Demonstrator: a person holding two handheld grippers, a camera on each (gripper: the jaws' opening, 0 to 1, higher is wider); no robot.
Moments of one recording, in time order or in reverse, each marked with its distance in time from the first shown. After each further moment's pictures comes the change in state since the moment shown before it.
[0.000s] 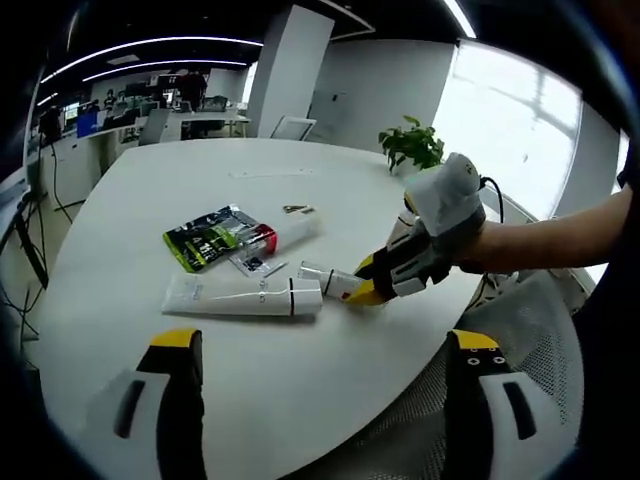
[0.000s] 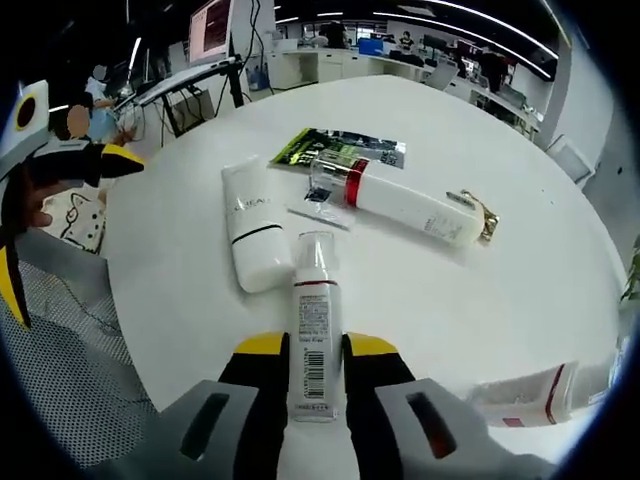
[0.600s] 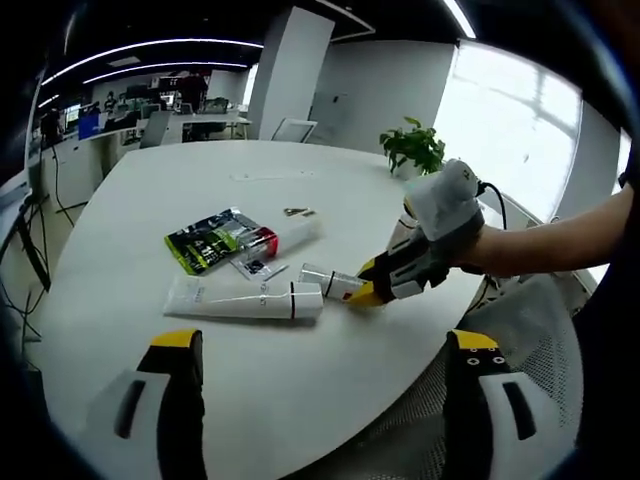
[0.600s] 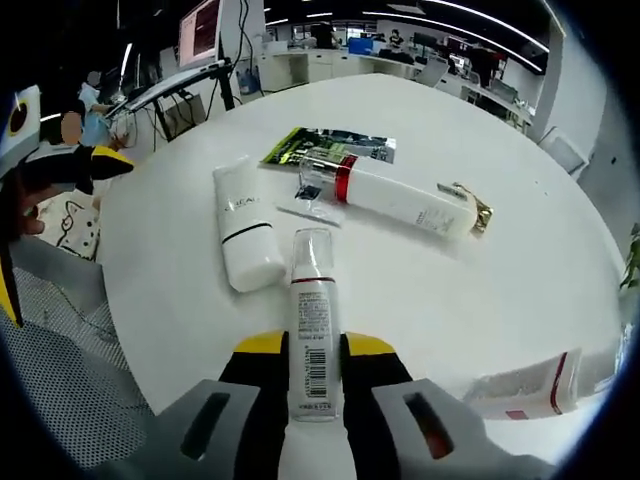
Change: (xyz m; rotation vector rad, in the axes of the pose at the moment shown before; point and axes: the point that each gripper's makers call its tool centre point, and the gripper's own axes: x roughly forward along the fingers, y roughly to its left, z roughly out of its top) left arm -0.002 -0.002 0.003 0.008 -0.010 0.007; right arm 0.002 -0.005 -0.003 0.042 -0.009 -0.018
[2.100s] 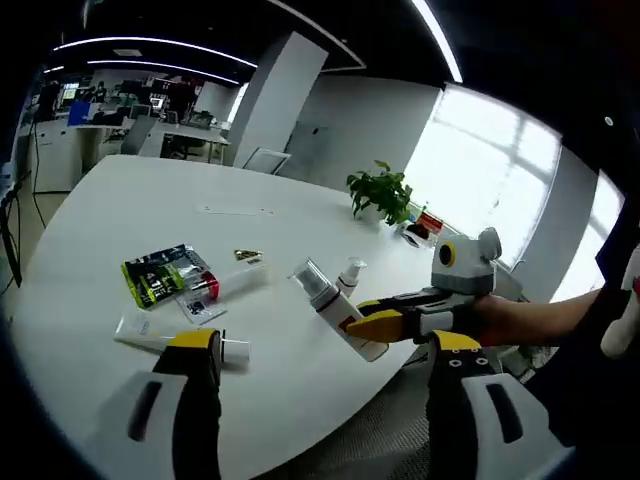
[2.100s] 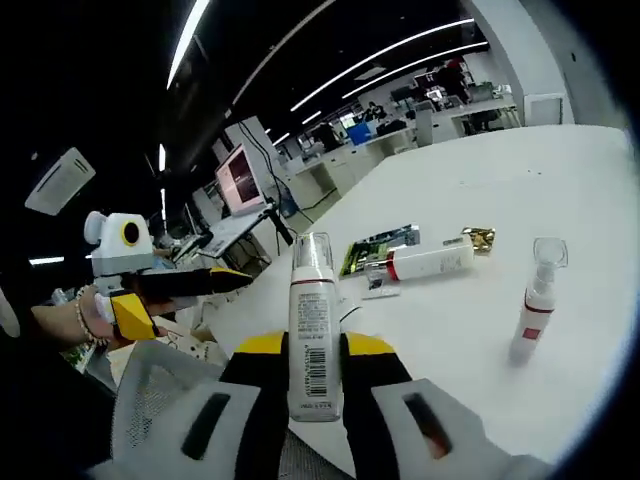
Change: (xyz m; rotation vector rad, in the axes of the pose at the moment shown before) left arm -0.012 -0.067 0.062 -0.132 -0.151 -0.184; right arm -0.132 0.045 0.043 0.360 -0.551 0.344
